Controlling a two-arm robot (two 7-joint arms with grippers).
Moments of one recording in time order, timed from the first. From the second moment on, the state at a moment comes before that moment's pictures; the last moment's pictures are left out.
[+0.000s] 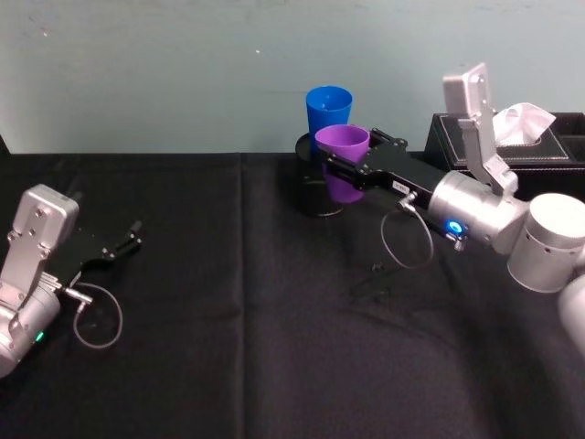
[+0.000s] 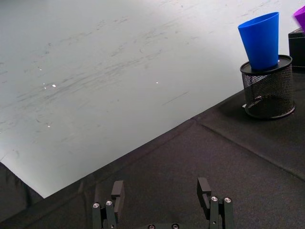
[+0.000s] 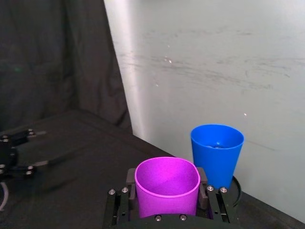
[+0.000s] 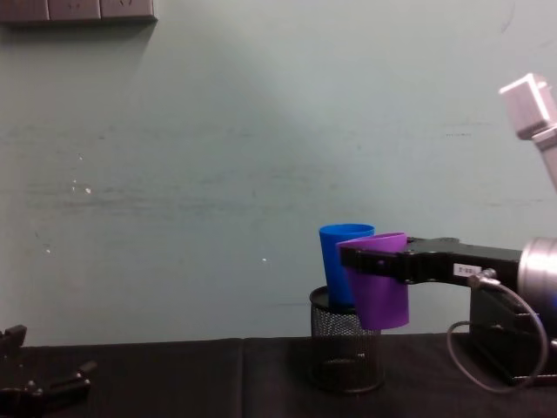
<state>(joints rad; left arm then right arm) -0.20 0.60 0.45 -1.41 -0.25 -0.12 0.03 0.59 0.29 -0.40 -1.08 0.42 -0.01 0.61</state>
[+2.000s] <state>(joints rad) -0.20 0.60 0.45 -1.41 -0.25 -0.12 0.03 0.39 0.39 -0.47 -1.08 0.48 -0.22 0.74</state>
